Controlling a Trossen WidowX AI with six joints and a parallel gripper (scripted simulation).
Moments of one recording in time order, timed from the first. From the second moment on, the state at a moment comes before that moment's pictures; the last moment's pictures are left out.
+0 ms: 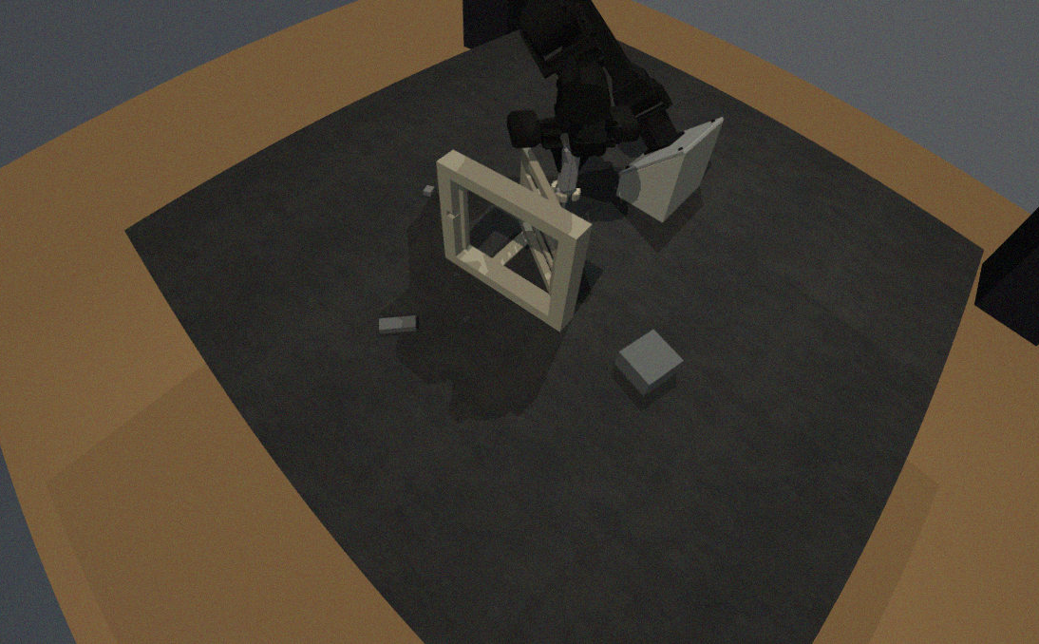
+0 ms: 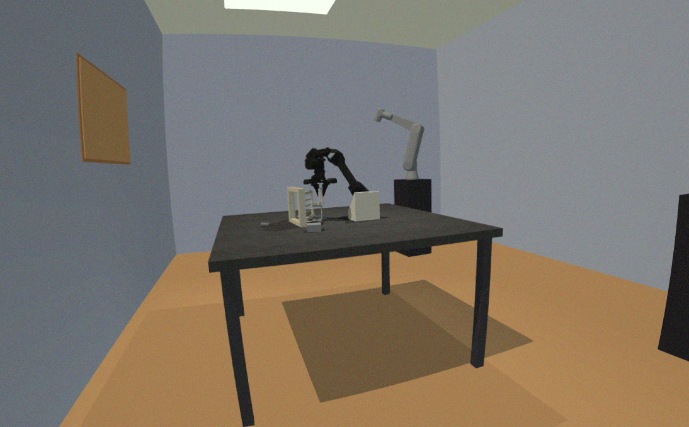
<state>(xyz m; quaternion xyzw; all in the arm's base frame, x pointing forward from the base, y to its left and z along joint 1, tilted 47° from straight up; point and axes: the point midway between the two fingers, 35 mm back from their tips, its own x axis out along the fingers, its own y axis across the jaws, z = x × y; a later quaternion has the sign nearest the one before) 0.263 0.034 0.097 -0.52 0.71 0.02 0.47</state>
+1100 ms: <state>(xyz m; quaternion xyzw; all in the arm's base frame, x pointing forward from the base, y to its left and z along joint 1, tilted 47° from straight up) 0.233 0.080 0.050 -0.39 0.69 -0.15 0.58</state>
